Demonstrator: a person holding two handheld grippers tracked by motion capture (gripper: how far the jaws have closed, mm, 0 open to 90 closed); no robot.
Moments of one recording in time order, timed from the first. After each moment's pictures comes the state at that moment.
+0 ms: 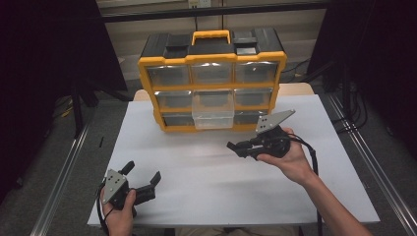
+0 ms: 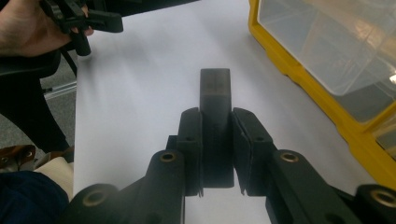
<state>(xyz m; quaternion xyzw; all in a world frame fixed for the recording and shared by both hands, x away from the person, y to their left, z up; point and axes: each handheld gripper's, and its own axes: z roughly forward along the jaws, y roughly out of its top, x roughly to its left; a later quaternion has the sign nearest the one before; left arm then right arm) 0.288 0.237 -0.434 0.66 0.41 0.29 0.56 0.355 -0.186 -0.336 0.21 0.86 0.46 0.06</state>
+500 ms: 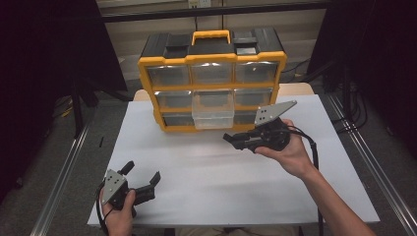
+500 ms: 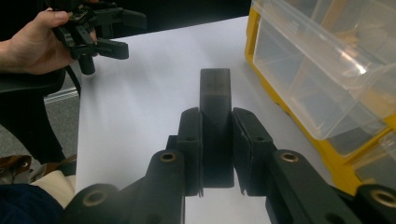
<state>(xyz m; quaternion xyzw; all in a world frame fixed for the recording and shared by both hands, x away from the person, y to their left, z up) 0.287 0.238 -0.433 0.66 0.41 0.29 0.56 0.355 -0.179 -0.306 0.19 0.86 0.47 0.09</state>
